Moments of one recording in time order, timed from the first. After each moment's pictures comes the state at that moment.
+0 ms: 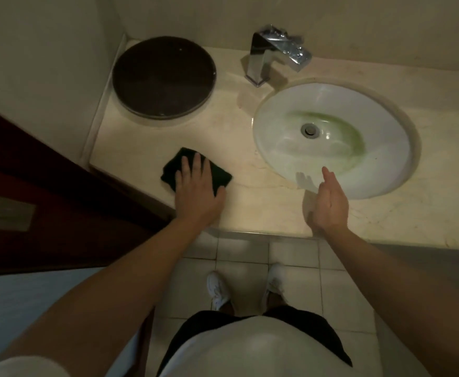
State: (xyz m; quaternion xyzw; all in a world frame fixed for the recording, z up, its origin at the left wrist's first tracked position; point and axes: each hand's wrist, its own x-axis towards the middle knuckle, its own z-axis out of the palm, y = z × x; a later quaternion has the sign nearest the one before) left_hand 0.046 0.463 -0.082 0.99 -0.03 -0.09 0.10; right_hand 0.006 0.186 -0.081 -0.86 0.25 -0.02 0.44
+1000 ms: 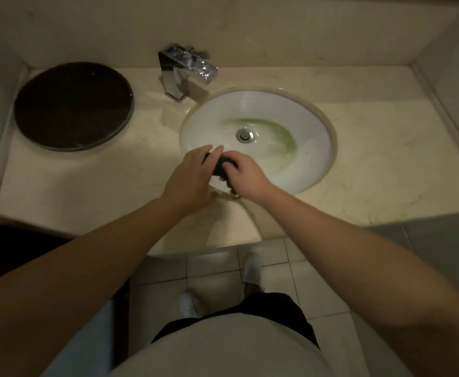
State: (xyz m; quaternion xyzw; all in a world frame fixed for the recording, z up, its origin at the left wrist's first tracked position) left_hand 0.100 0.345 -0.036 0.93 -0.32 -0.04 0.20; right_hand 0.070 0.192 -0.011 -0.87 0.07 0.06 0.48
